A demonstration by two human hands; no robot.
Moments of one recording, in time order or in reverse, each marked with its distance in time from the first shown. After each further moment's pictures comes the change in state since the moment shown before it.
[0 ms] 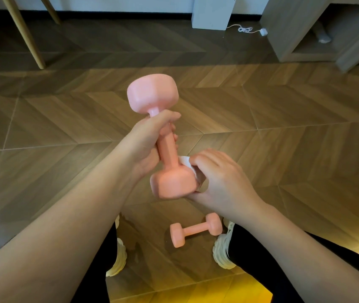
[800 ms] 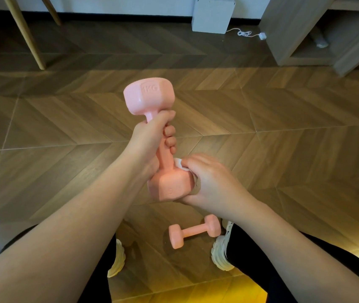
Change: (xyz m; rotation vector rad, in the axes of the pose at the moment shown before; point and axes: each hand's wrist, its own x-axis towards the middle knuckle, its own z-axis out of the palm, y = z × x) left_hand 0.005 -0.005 0.002 -0.053 0.086 0.014; right_hand 0.007 -0.002 0.010 0.124 -0.157 0.079
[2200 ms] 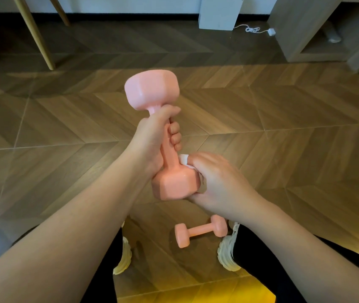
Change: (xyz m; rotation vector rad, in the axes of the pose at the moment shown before) left_hand -0.004 0.007 0.001 -0.033 -0.031 0.008; right_hand 0.002 -0.004 -0.007 -0.014 0.007 -0.042
